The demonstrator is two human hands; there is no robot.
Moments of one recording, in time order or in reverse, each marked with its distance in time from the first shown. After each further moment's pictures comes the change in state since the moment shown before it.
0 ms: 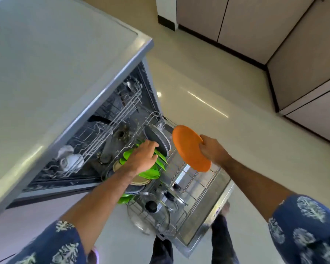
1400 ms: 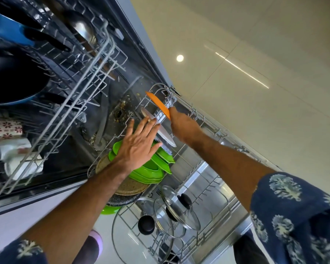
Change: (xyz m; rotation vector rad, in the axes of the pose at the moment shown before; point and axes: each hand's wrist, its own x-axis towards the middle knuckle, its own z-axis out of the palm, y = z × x) left_hand 0.152 -0.089 0.104 0.593 0.098 0.027; right_hand 0.243 0.005 0.149 -0.247 -0.049 -0.437
